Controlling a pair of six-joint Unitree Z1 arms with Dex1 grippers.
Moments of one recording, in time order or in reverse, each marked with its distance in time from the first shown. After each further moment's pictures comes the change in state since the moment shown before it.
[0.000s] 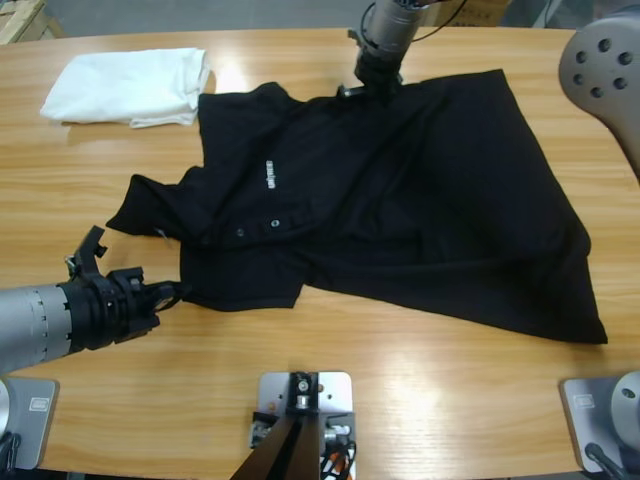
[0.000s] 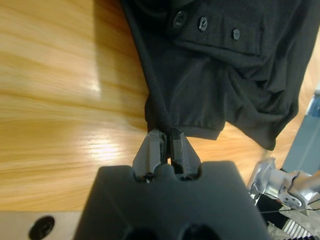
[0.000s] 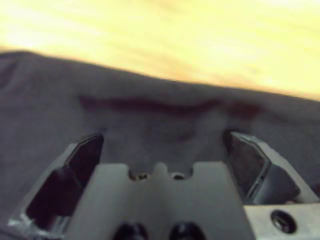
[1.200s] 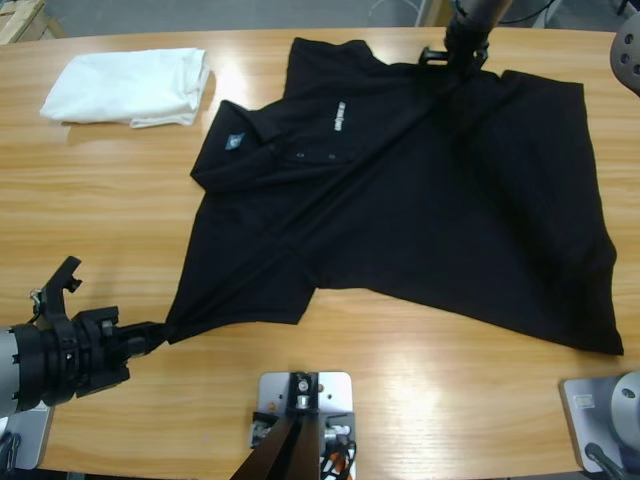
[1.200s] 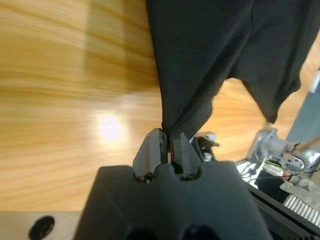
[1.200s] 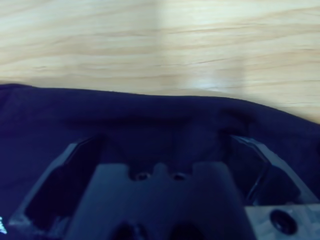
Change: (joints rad) arm 0 -0.195 -0.149 -0.096 0.276 0.027 -0.119; arm 1 -0.287 0.041 -0.064 0.009 -0.050 0.091
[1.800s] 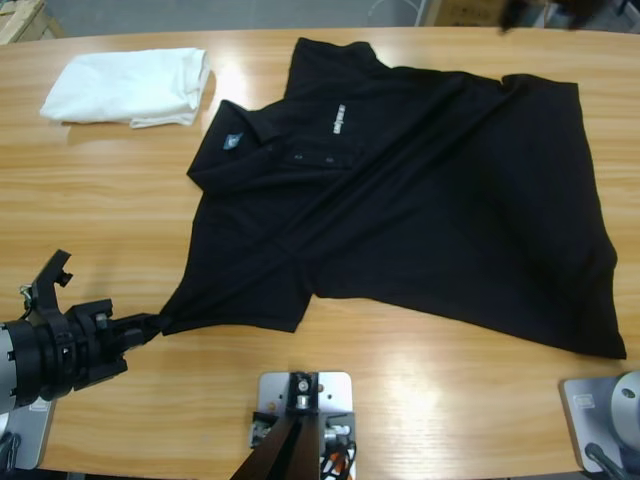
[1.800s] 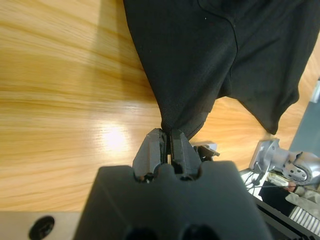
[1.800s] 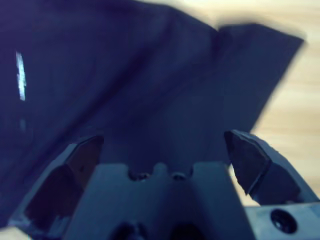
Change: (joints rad) arm 0 -0.035 0.000 -0.034 0.060 0.085 -0.028; arm 1 0.036 -0.682 0.619 0.039 -0.079 -0.084
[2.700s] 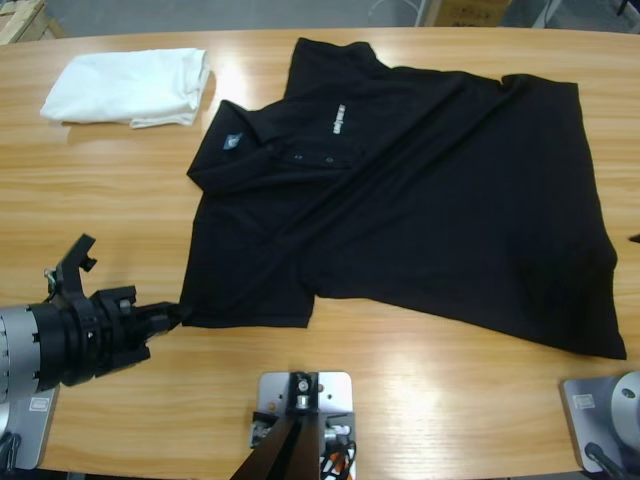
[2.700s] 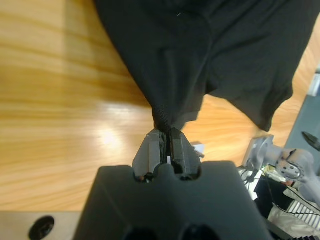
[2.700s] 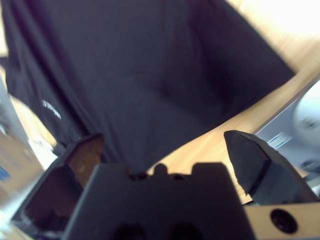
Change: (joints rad) arm 0 0.059 0.059 -0.069 -0.011 -0.061 0.067; arm 1 -0.039 -1.072 1.352 -0.481 0.175 1.302
